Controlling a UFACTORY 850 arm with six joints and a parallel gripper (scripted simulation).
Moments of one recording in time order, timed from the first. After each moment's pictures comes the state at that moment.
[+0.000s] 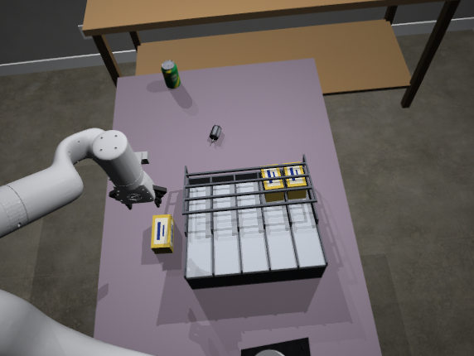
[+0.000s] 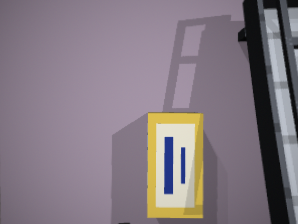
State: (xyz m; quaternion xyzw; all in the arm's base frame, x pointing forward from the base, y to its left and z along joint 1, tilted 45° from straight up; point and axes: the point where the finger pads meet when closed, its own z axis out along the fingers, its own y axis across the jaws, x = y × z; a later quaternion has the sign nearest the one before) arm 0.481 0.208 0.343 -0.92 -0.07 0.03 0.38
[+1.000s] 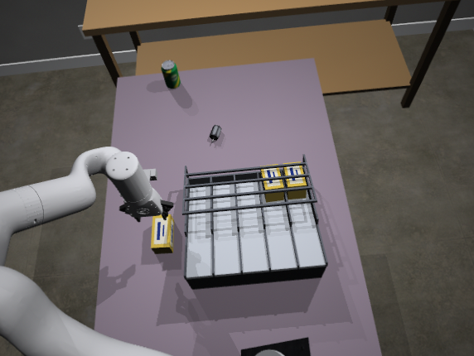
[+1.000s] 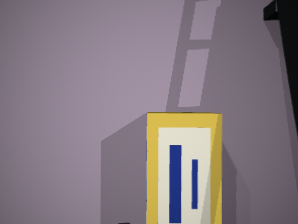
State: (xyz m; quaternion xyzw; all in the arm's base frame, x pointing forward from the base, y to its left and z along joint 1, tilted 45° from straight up) arm 0.469 0.272 0.277 -0.92 -0.07 0.03 0.38
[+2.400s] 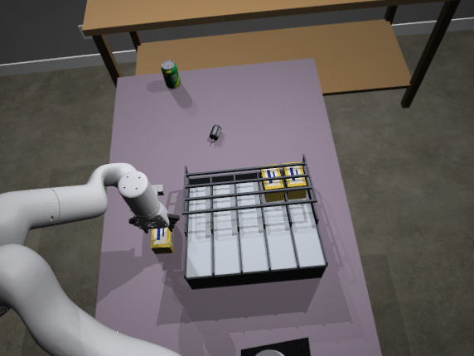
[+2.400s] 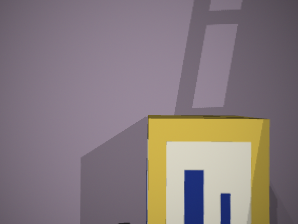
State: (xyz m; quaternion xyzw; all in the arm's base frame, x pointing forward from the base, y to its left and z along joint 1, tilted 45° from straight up) arm 0.459 0.342 0.206 -0.92 -0.07 0.03 0.38
